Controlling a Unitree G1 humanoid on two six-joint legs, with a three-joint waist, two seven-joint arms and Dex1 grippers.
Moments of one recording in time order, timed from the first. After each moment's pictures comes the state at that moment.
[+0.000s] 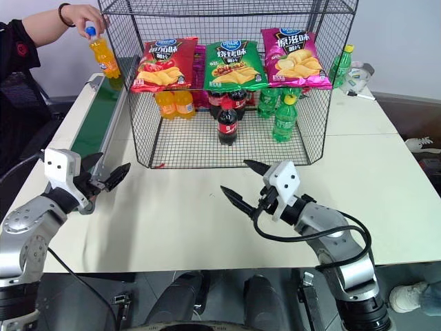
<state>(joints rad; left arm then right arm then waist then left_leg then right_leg) -0.04 0.56 0.34 -0.25 -0.45 0.41 -0.52 -0.03 -0.45 0.06 -0.54 0.41 0.38 0.62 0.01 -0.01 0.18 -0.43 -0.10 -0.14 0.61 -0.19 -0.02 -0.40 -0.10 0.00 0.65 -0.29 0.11</state>
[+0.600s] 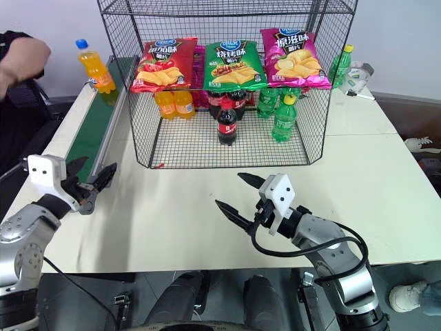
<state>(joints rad) 0.00 0.52 0.42 -0.23 -0.46 0.38 -0.45 0.03 -0.45 0.08 -0.57 0.42 0.37 0.65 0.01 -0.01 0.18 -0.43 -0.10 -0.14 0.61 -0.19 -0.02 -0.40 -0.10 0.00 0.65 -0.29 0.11</state>
